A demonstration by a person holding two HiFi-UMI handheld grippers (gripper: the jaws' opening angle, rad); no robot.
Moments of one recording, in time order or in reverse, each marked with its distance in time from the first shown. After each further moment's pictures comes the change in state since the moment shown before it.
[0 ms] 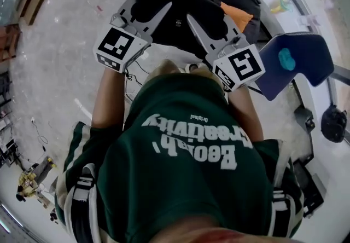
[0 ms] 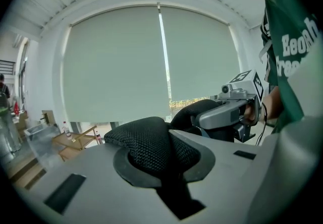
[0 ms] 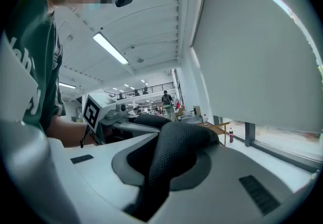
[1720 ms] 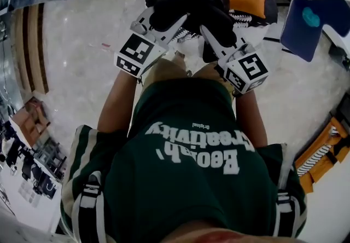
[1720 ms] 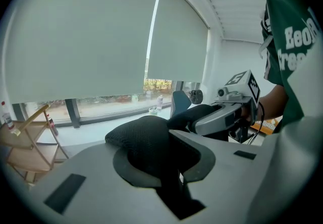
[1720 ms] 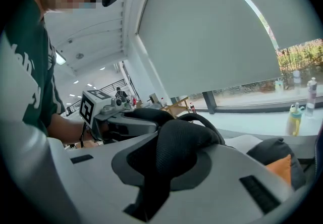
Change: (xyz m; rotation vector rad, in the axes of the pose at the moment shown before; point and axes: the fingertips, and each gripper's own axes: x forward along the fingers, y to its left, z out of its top) left arm 0.137 0.201 -0.134 0.018 0.190 -0.570; right arm 0.211 -0.142 -0.109 0.389 0.062 -0.494
